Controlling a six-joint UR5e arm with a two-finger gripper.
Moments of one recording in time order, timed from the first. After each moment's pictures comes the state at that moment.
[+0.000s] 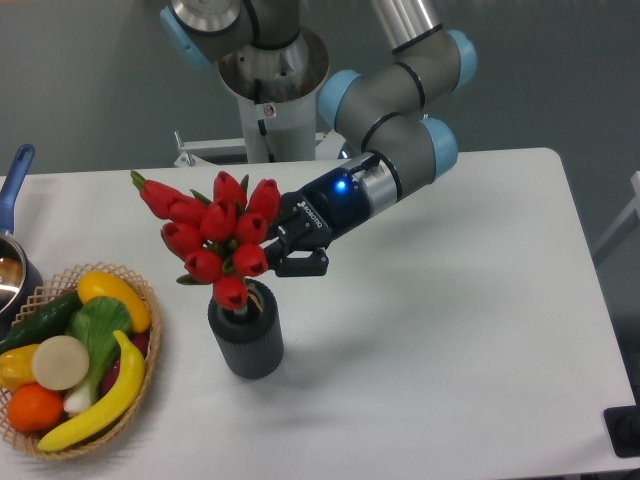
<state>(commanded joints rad) 2.64 -1.88 -1.95 -0.85 -0.06 1.49</state>
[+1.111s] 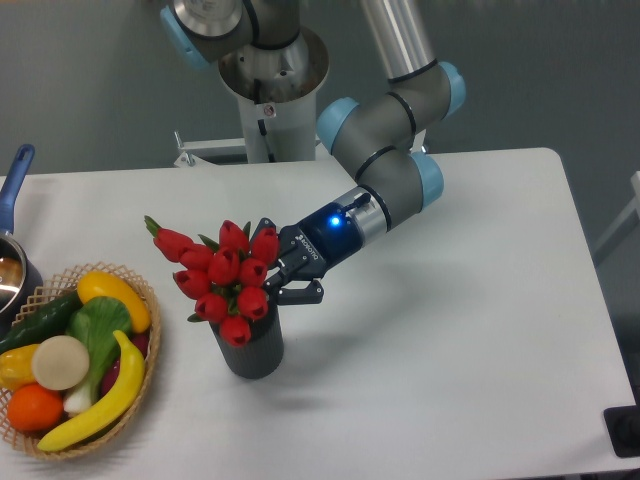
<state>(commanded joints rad) 2.63 -1.96 -2.00 -0.84 -0.05 1.59</state>
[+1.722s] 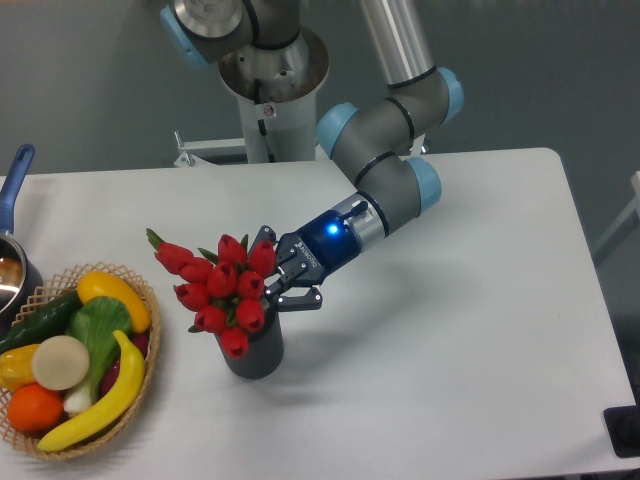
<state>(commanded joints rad) 2.63 -1.98 -2.00 -0.84 0.03 1.60</state>
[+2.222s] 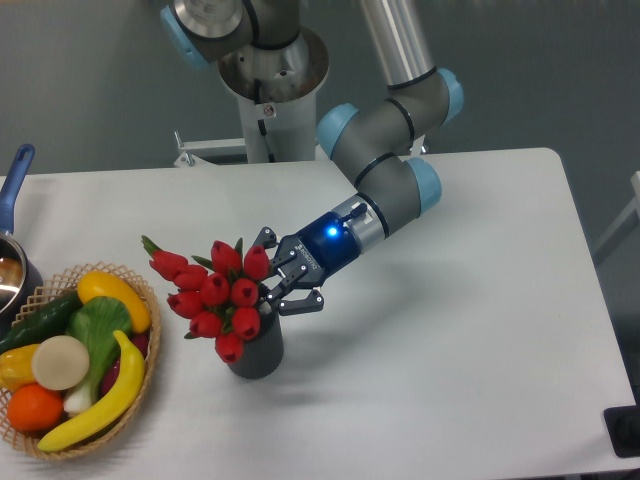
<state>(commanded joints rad) 2.63 -1.97 -2.00 -0.84 0.03 1.60</state>
